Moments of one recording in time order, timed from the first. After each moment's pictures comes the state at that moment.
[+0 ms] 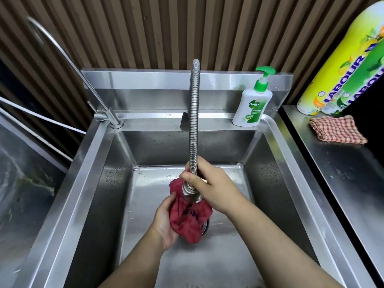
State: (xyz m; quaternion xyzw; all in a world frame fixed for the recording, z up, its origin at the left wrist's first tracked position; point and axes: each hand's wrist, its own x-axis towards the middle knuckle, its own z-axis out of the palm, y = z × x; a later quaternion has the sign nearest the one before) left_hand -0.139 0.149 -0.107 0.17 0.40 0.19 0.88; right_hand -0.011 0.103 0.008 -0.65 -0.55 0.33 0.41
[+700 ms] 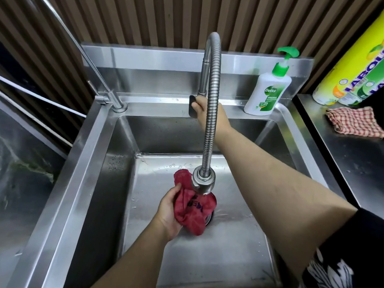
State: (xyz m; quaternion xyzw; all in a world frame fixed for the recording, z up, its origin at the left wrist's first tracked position) left_hand -0.143 0.157 -0.122 0.17 0.43 0.17 0.87; right_hand 0.033 0.236 0.000 -0.77 -0.47 0.20 0.39
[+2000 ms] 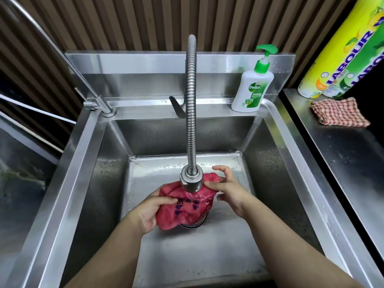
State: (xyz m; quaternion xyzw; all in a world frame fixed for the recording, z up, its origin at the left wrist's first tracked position) left_hand -0.169 0.180 -0.114 0.34 0.43 0.09 0.83; right_hand 0.028 0.080 -0.093 -0.66 -0.19 0.55 0.48
